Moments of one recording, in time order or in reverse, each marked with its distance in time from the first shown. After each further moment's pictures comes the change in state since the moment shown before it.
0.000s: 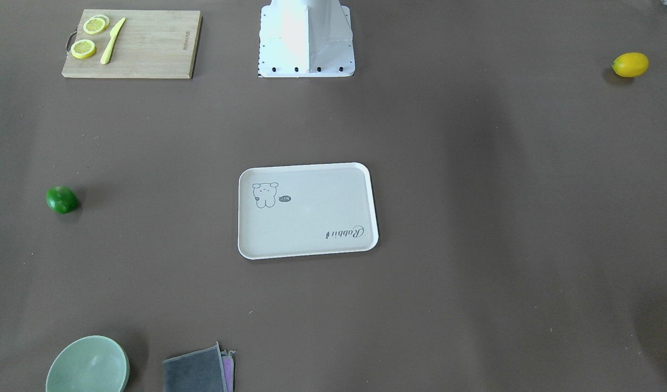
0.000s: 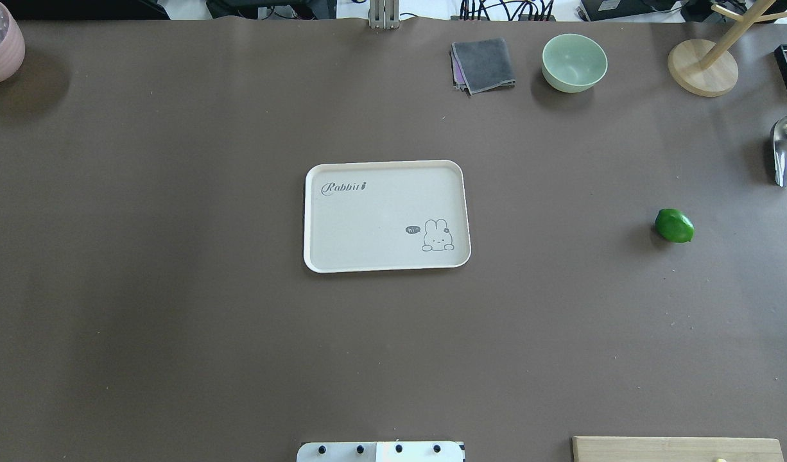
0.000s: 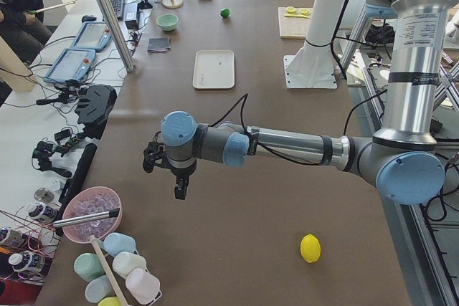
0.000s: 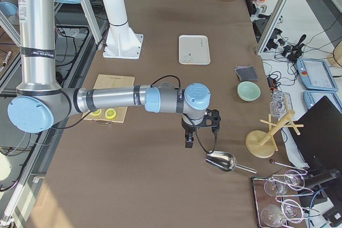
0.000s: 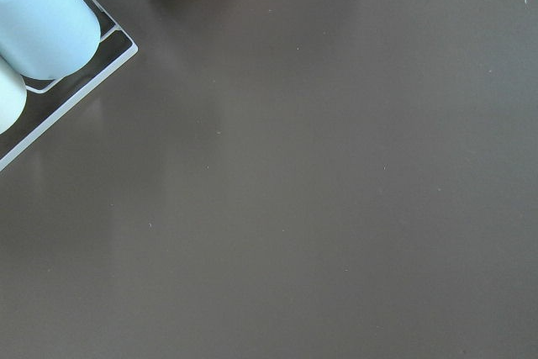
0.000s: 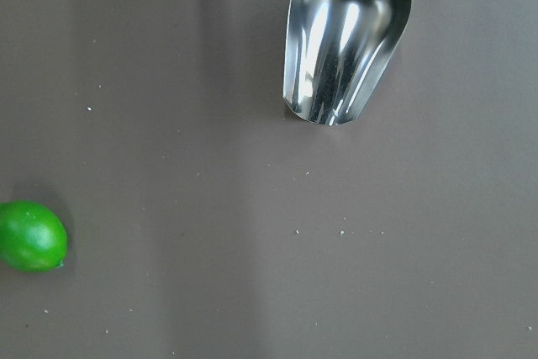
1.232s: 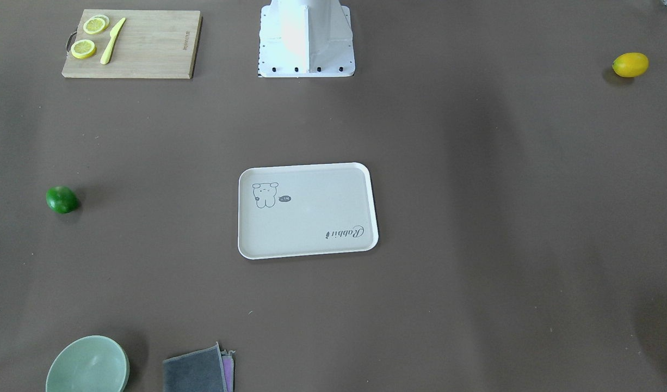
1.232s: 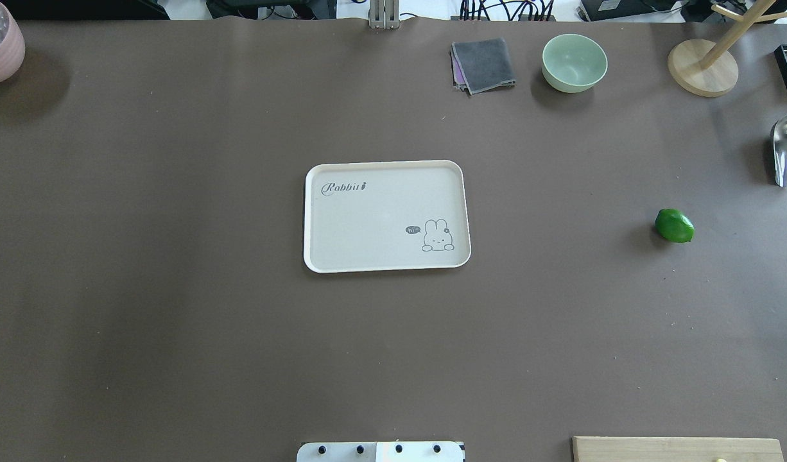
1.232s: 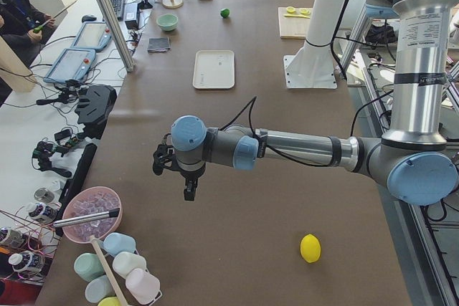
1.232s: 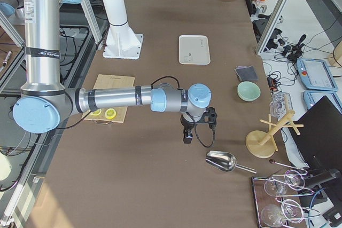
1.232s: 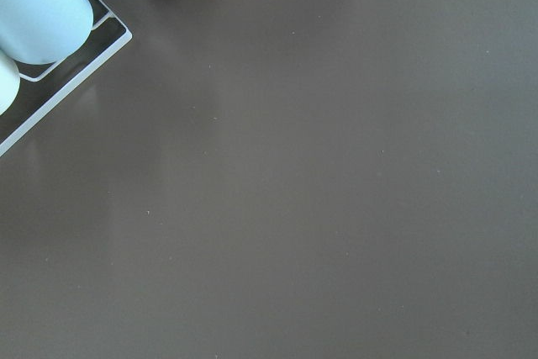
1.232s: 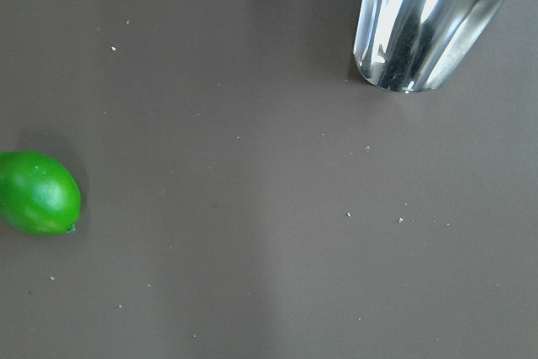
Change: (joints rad) left arm 0.004 0.069 -0.040 -0.011 -0.043 0.002; right arm -0.142 -0.005 -0.015 0.032 0.009 0.008
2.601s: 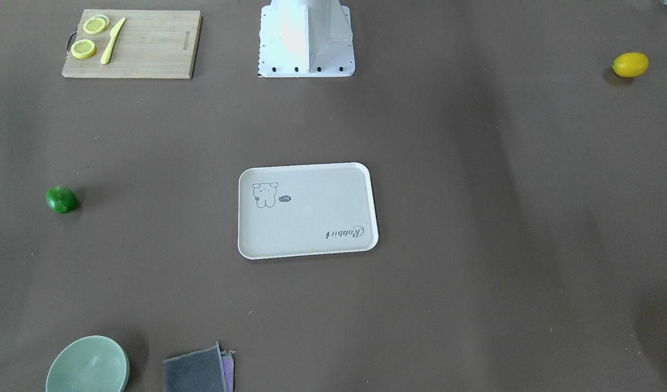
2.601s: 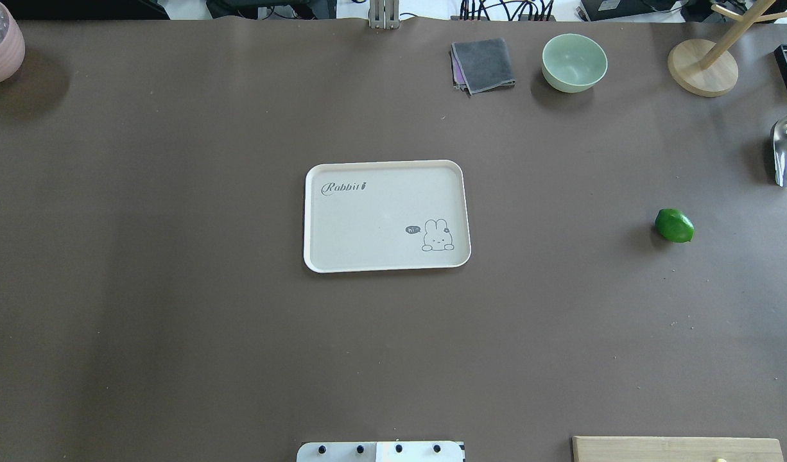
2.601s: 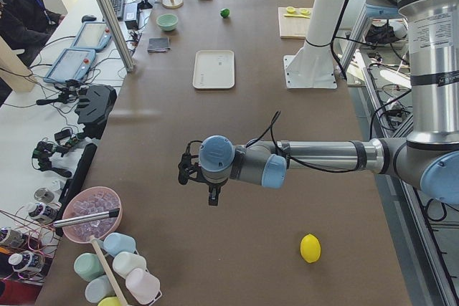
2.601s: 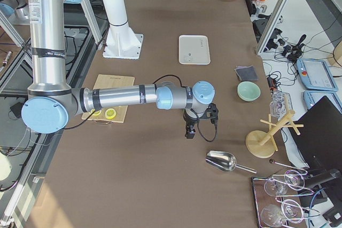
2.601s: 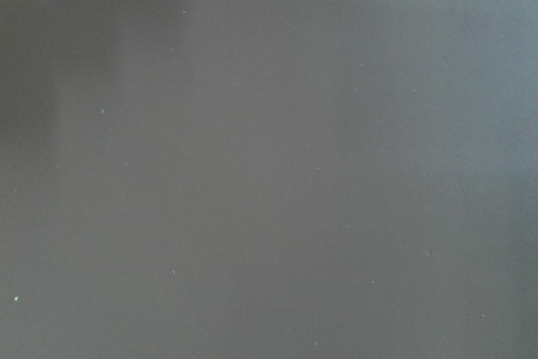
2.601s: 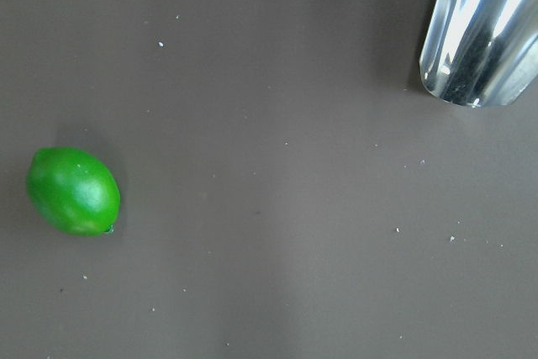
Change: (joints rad) left arm -0.003 0.156 -0.033 -0.162 -0.116 -0.008; right arm -0.038 0.015 0.005 0.010 0.015 0.007
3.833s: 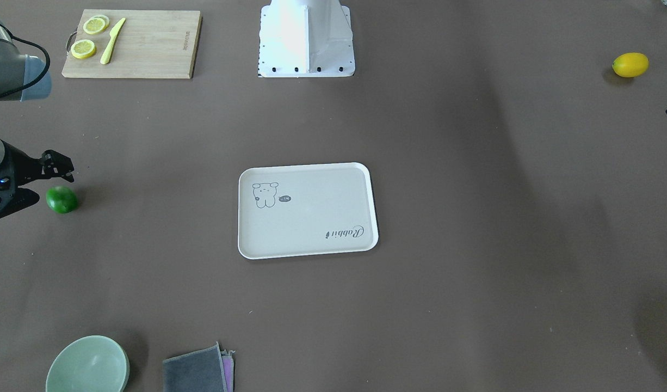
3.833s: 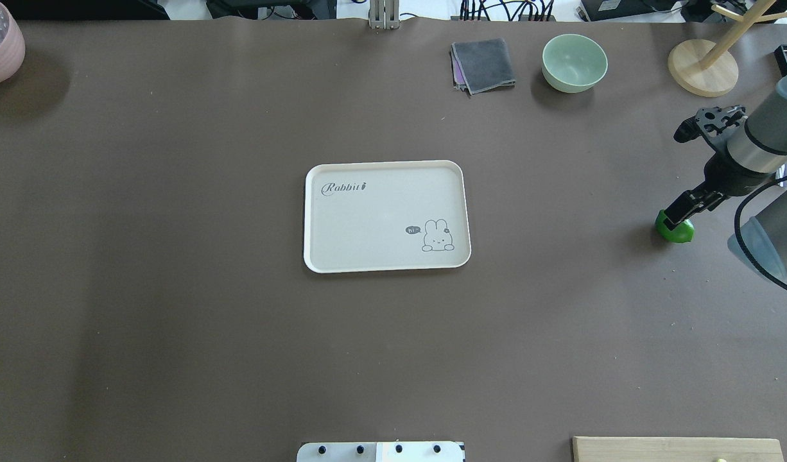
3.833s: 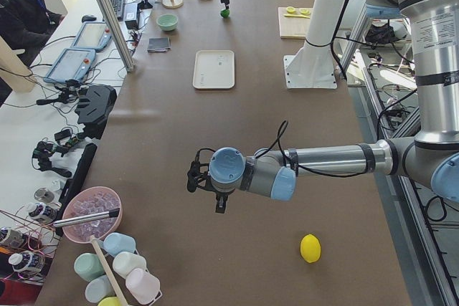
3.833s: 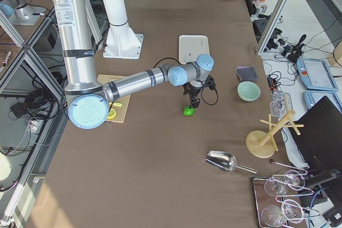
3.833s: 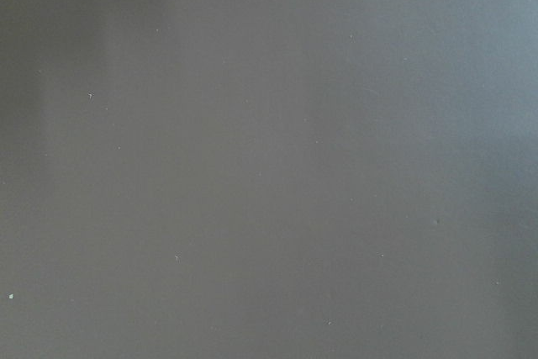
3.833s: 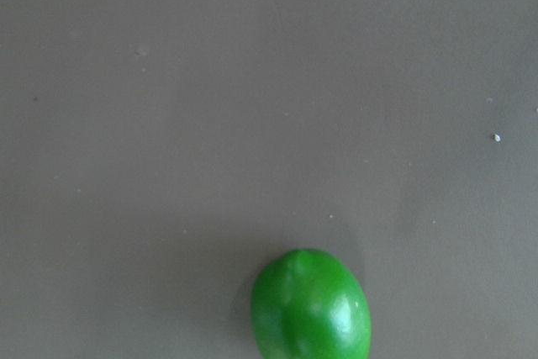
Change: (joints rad) left arm 0.011 0.030 0.035 -0.072 -0.002 0.007; right arm -0.365 0.173 -0.088 0.177 -0.136 0.117
